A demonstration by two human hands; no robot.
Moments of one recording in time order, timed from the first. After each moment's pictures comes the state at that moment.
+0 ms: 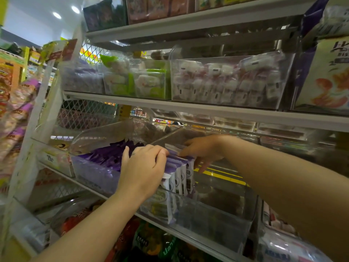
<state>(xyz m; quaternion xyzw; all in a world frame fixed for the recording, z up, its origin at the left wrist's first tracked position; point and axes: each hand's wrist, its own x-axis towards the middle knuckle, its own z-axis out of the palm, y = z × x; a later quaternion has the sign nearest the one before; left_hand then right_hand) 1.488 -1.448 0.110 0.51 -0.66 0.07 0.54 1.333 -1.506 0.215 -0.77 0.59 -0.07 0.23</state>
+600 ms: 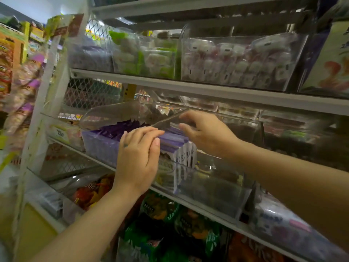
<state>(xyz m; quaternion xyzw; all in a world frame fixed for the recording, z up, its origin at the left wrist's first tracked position) 1.502 -1.418 0.069 0.42 -0.63 0.13 0.65 1.343 -1.428 0.181 -0.84 0.43 -0.28 -0.16</state>
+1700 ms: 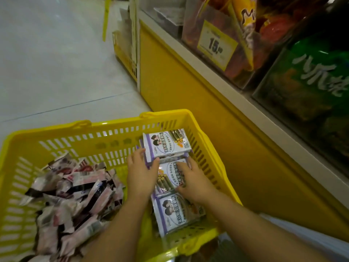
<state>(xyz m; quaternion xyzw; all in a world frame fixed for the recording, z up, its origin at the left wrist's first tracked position) 1.607 -1.287 -0.402 0.83 -0.27 -0.22 0.45 1.472 -1.359 -0.381 -0.85 0.45 0.09 0.26</state>
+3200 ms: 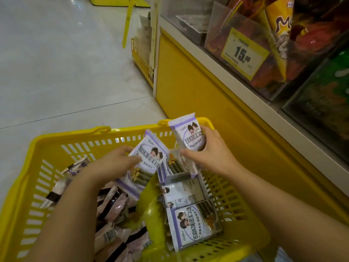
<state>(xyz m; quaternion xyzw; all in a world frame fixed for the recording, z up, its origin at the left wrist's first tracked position) 1.727 -1.255 -0.344 0.76 -0.27 -0.47 0.36 1.520 -1.407 -0.311 -0.84 0.40 -0.15 0.33</state>
